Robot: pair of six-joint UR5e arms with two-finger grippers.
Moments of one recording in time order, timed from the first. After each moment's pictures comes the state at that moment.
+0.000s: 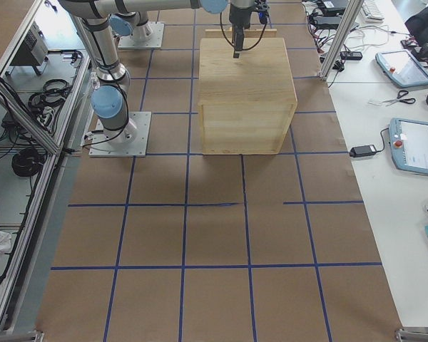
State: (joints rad) left arm -1.85 -1.88 -1.51 -1.14 1.40 -0.27; right arm 1.60 -1.49 1.43 -1.47 -1.61 0.02
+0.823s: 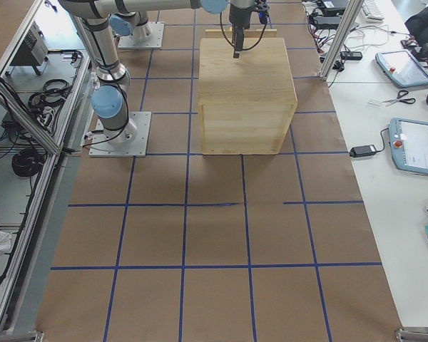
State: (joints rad) left arm -1.85 -1.88 -1.51 -1.13 1.36 -0.26; right arm 1.60 -1.49 1.43 -1.47 -1.61 0.02
